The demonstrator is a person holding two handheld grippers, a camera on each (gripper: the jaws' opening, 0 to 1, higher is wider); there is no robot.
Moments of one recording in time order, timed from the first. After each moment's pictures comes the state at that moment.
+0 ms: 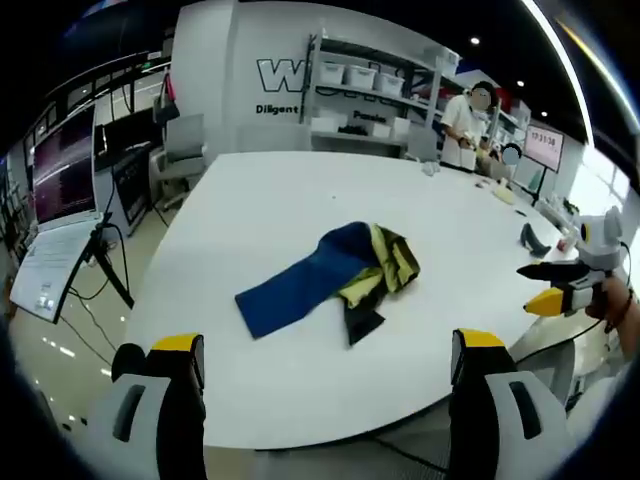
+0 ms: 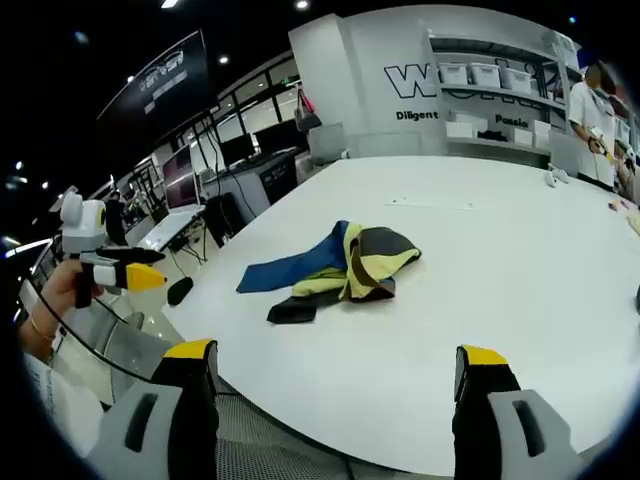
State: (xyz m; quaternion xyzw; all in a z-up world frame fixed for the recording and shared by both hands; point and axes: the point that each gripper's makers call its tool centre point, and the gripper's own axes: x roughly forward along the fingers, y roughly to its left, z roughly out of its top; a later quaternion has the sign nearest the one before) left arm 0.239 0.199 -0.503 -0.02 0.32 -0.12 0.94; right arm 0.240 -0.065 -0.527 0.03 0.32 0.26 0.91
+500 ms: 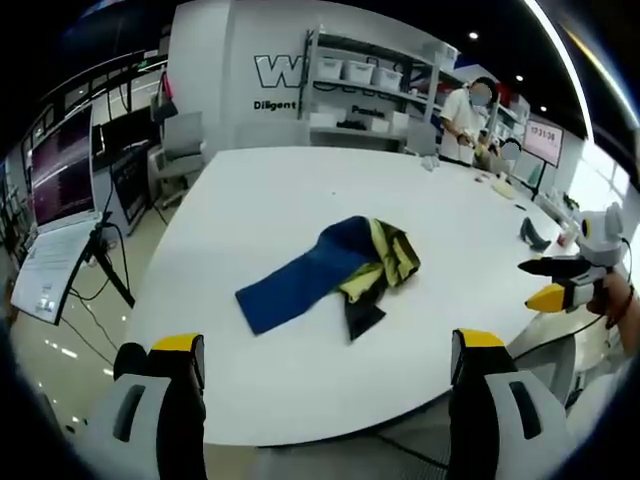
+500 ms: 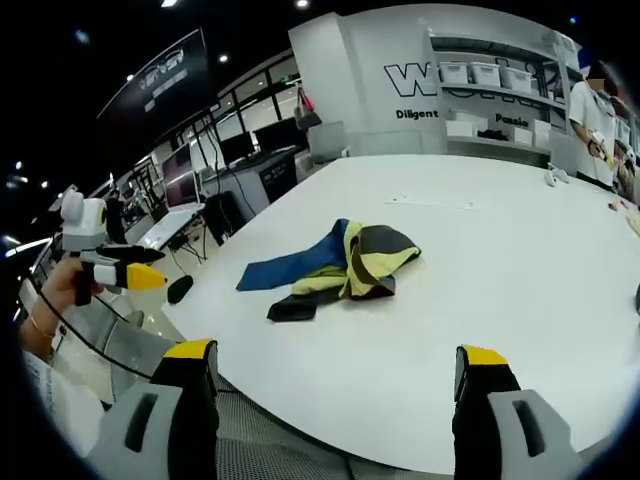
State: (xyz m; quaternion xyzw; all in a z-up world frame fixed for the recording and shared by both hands) left arm 0.238 0.200 -0.507 -0.01 0.33 -0.12 0.94; right arm 0.238 -0.066 -0.528 0.03 0.33 0.26 0.91
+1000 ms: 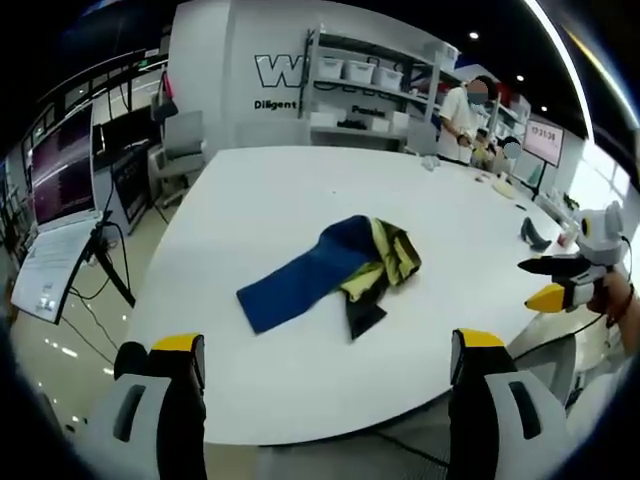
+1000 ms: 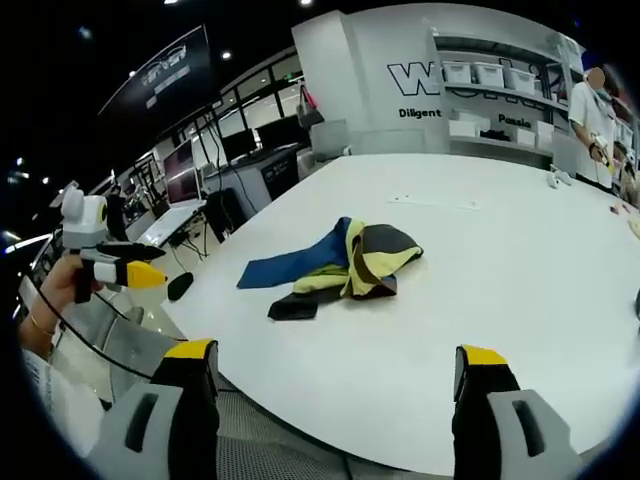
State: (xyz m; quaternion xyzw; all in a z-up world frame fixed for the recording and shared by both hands) left arm 0.238 0.203 -0.509 -0.02 0.33 -0.12 0.94; right arm 0.238 -0.064 -0.528 0.03 0.33 0.26 0.91
